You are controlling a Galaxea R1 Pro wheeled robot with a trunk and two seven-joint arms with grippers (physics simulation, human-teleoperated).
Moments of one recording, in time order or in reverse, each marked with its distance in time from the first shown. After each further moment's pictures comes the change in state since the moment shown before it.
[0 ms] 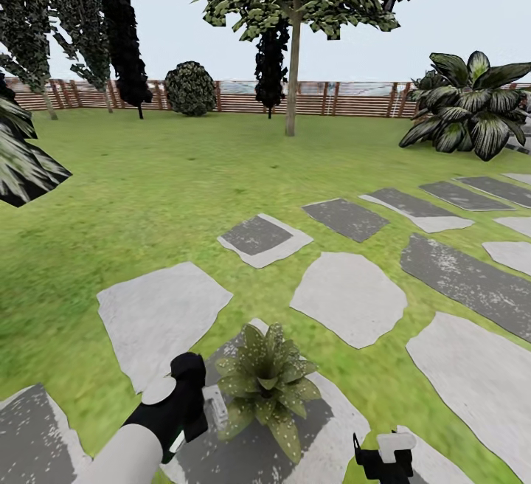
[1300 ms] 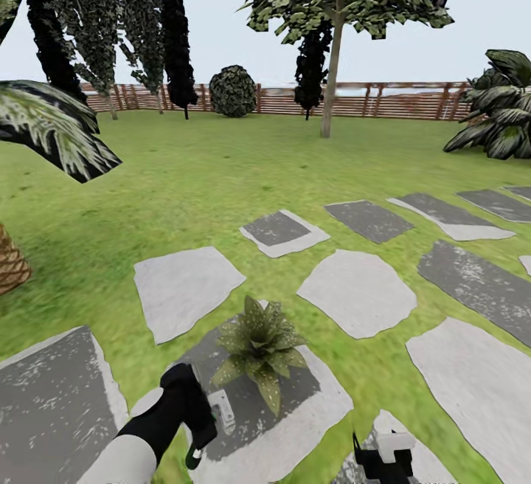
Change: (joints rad) left arm 0.031 0.010 0.065 0.026 0.233 -0.190 0.086; right arm 0.000 0.000 0.001 0.000 0.000 0.000 0.001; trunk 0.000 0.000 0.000
